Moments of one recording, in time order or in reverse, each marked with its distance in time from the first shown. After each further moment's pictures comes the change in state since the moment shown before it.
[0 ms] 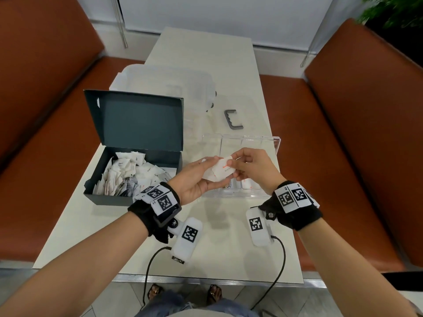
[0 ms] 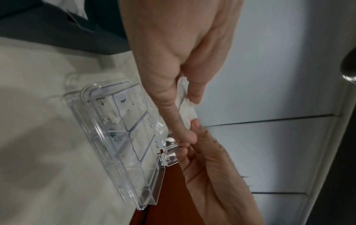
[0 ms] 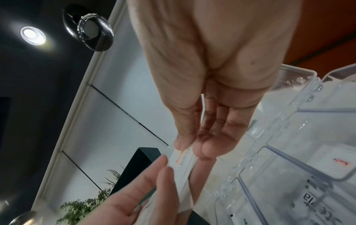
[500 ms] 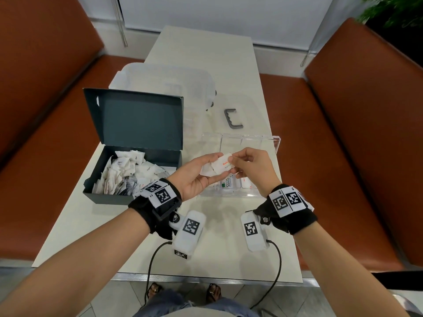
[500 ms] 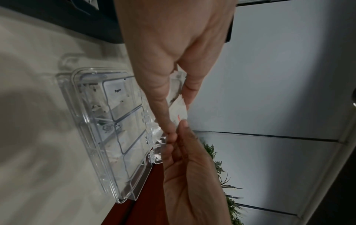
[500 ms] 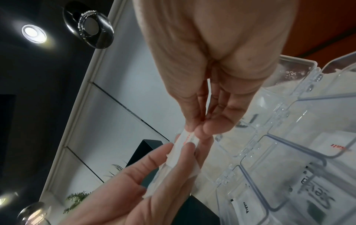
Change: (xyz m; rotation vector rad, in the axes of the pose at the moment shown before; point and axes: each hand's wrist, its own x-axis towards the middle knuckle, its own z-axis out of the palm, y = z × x) left_hand 0.001 0.007 0.005 -0.116 0.019 -0.004; right_hand -0.001 0.007 0.009 0.064 0.148 -0.025
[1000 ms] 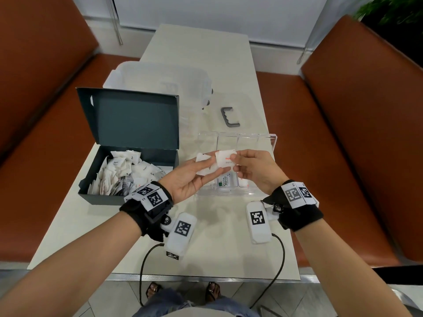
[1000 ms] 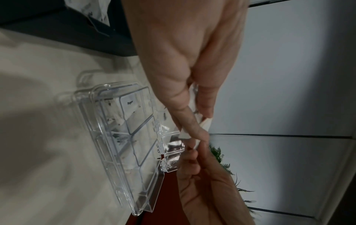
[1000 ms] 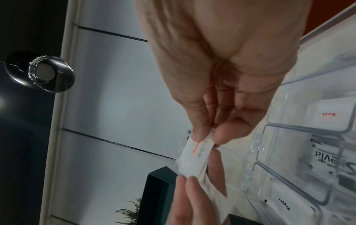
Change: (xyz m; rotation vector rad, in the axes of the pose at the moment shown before) left_hand -0.002 -0.002 -0.011 -0.037 -0.131 0.004; right_hand 0.000 -0.005 -0.016 0.269 -0.104 0.218
